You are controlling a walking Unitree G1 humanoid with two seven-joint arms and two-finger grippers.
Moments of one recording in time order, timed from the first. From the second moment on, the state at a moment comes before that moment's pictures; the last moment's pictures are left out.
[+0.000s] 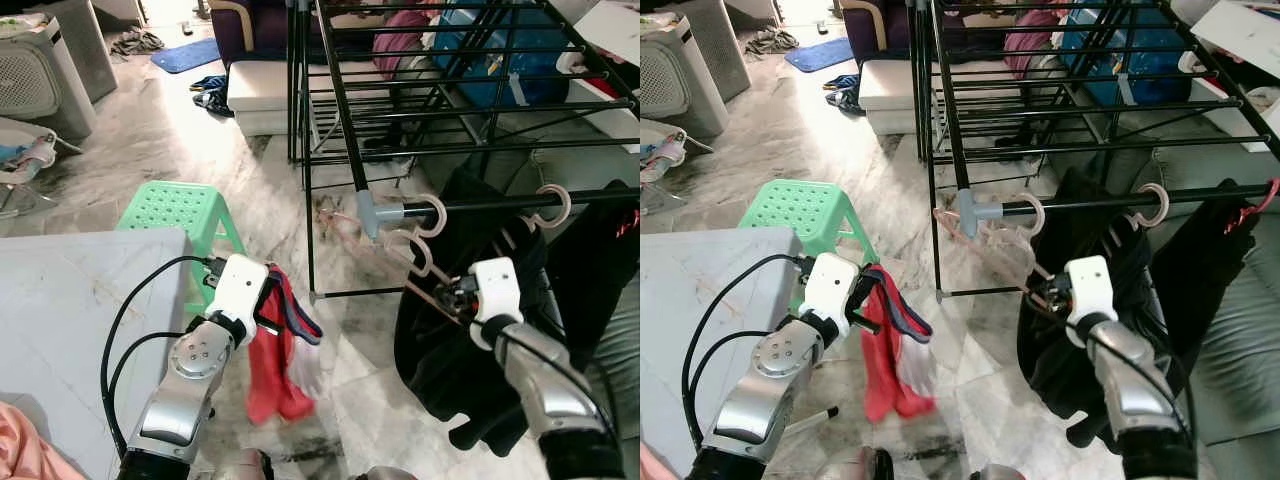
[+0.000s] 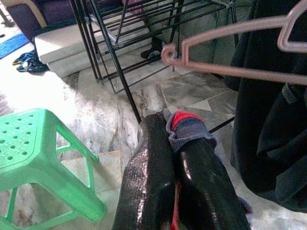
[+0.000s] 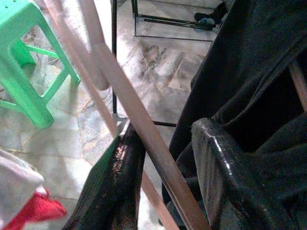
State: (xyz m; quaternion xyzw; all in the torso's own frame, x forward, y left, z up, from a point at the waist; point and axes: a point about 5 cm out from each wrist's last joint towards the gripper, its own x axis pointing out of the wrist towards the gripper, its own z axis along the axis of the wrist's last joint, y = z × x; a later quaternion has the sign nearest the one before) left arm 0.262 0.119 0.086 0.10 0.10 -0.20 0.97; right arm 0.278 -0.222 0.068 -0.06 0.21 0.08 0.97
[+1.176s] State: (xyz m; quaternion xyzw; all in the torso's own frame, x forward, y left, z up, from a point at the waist) left arm 0.263 0.112 0.089 0.08 0.08 -0.20 0.97; right arm 0.258 -0.202 0.071 -0.03 0.12 0.01 0.99
